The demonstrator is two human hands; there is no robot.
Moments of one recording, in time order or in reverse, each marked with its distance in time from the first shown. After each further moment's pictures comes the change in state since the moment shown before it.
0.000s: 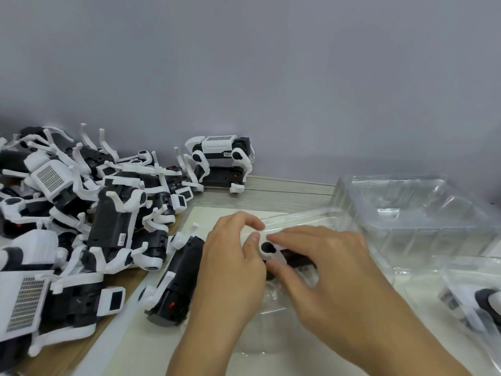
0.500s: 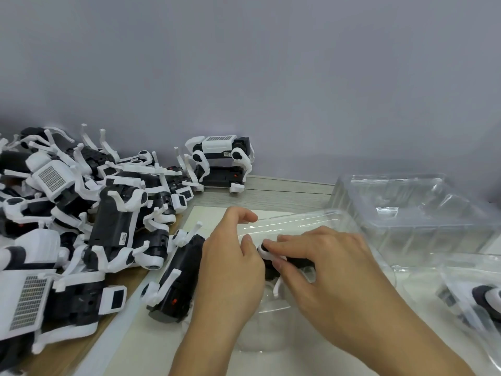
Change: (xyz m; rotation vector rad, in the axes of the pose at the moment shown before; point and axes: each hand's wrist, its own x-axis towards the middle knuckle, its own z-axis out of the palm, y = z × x) left_hand -0.001 -0.002 0.003 -0.061 0.017 -0.041; right_hand 0.000 0.004 0.004 -0.023 -0.008 0.013
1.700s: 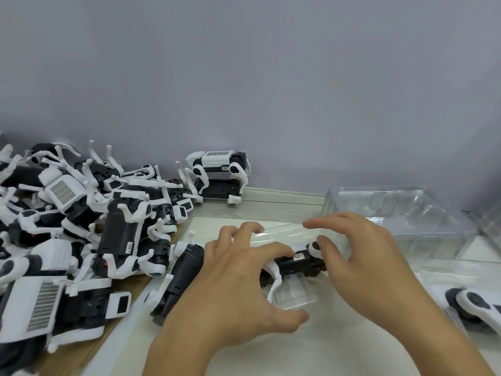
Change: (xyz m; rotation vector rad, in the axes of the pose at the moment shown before) left_hand -0.015 0.021 -0.029 0.457 -0.470 0.298; right_hand 0.004 0.035 -0.023 0.135 0.216 0.126
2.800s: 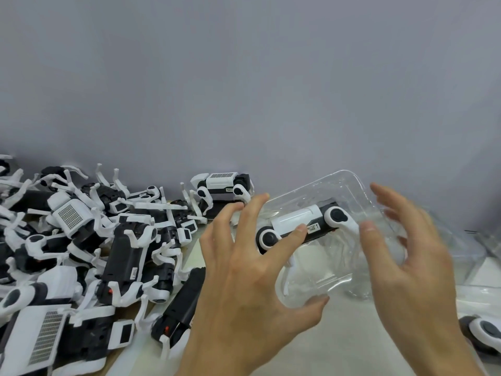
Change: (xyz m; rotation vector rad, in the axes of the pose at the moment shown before) left_hand 0.011 0.015 -0.001 0.199 0.635 0.257; right_hand 0.000 -0.016 -0.013 0.371 0.476 -0.003
